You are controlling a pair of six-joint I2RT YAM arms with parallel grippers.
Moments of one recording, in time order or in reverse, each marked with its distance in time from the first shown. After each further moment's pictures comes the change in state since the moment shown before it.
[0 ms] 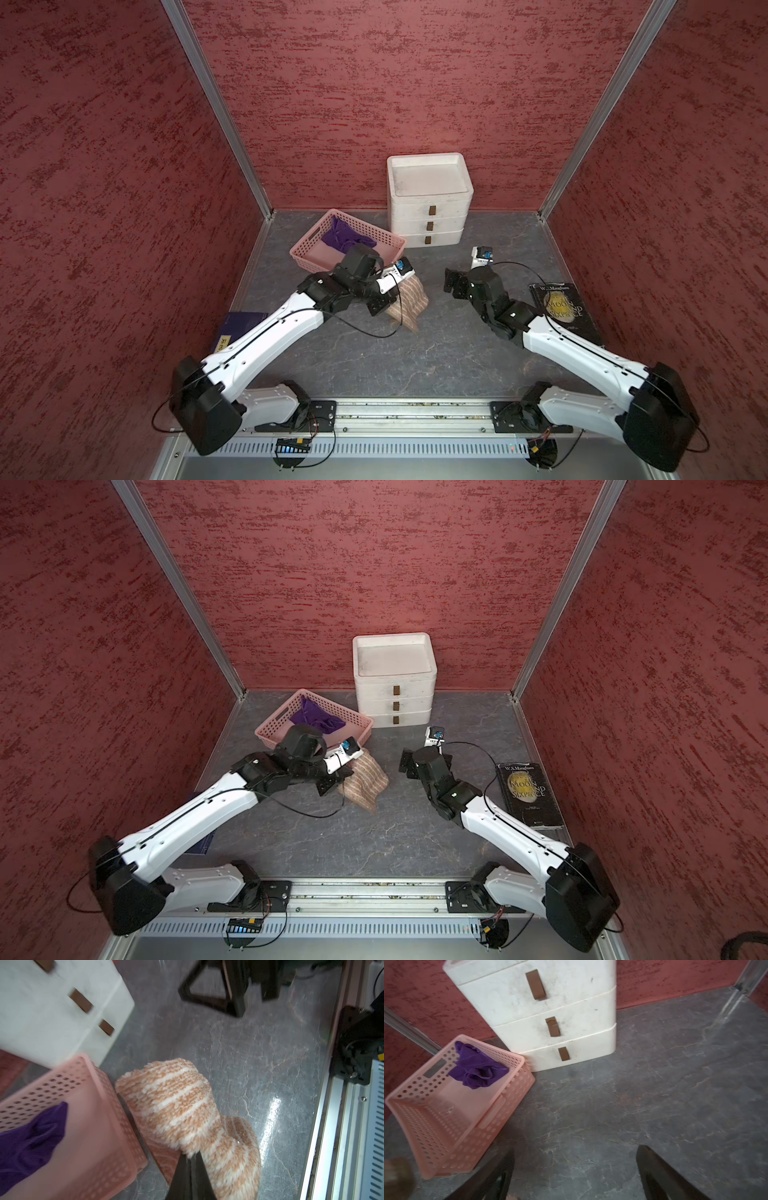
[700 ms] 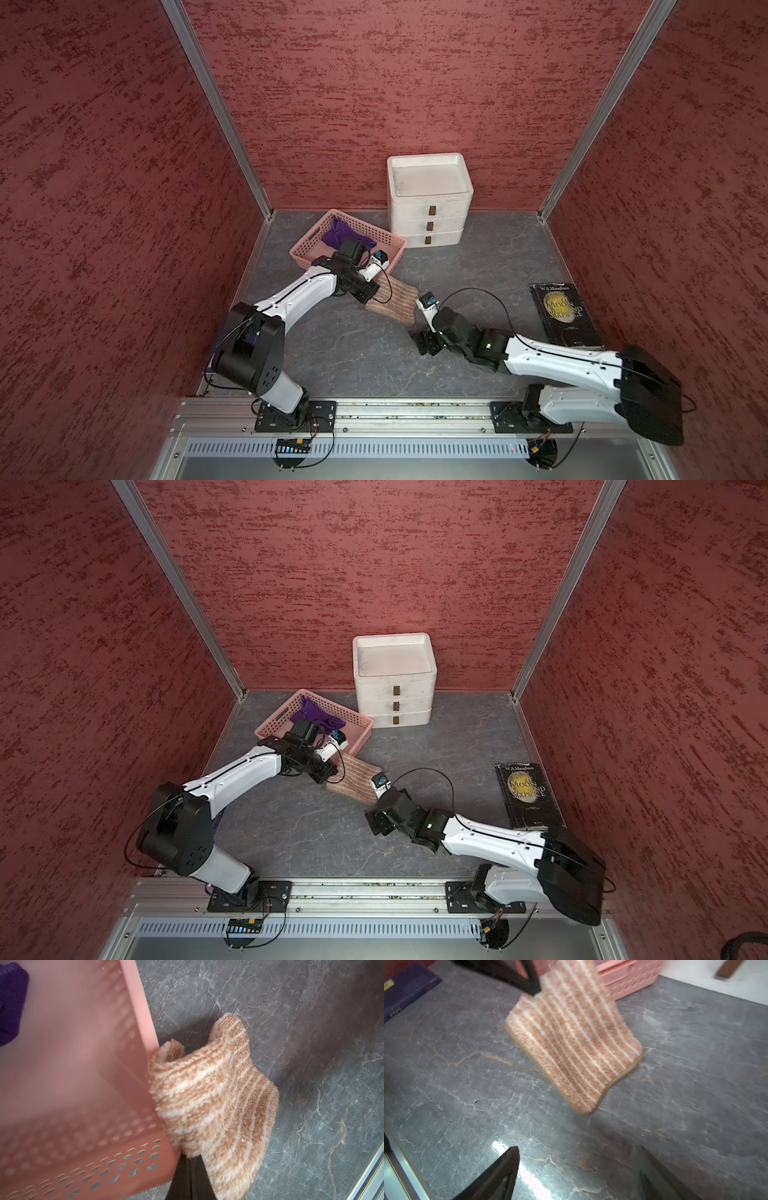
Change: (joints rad) left arm 0.287 0.262 0.008 0.008 0.047 -0.078; right arm 0.418 0.141 -0.075 0.021 -0.206 -0.225
